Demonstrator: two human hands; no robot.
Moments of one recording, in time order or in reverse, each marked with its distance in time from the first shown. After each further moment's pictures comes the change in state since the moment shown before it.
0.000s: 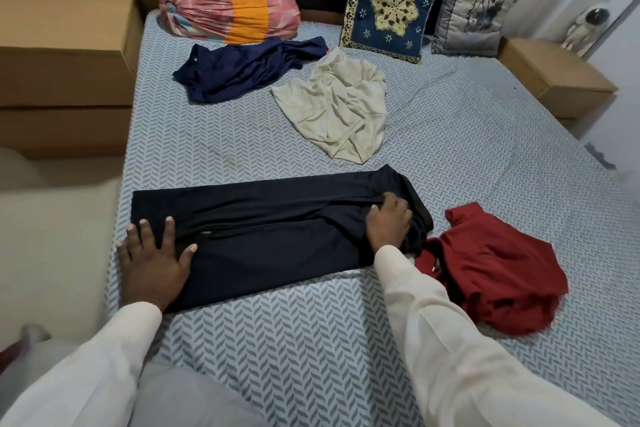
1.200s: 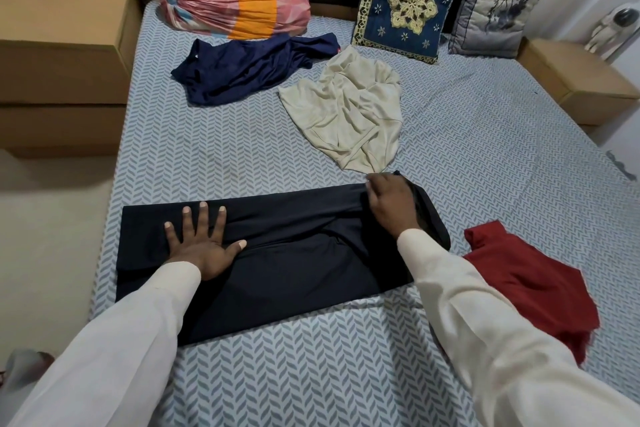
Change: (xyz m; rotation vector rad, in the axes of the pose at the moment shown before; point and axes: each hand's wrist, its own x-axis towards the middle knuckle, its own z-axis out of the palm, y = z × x) left_hand 0.073 0.081 -0.015 0.103 -0.547 0.121; right_hand 0.091 -0.032 0.014 -0.057 -0.047 -0.587
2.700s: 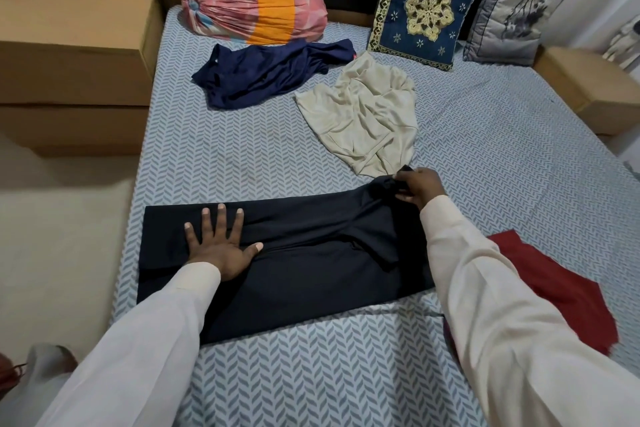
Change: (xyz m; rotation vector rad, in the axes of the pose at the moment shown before) left_hand 0.003 -0.003 0.000 -0.006 0.001 0.006; right_hand 0.065 0.009 -0.021 0.958 -0.176 0.914
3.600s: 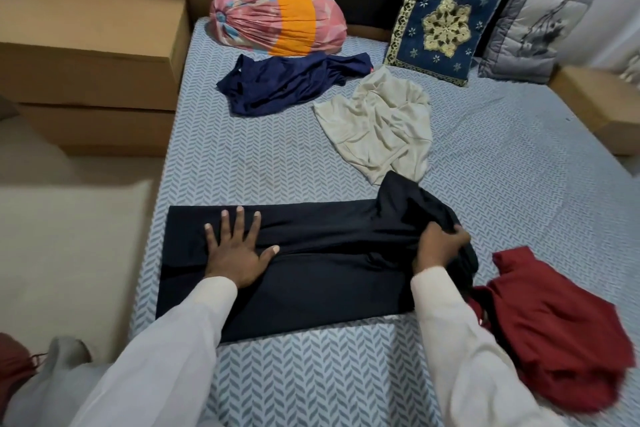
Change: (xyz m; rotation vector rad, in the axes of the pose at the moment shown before) left_hand -0.001 -0.006 0.019 -0.068 0.276 0.051; right_hand -0.104 0.058 0.019 0.271 0.623 -0.102
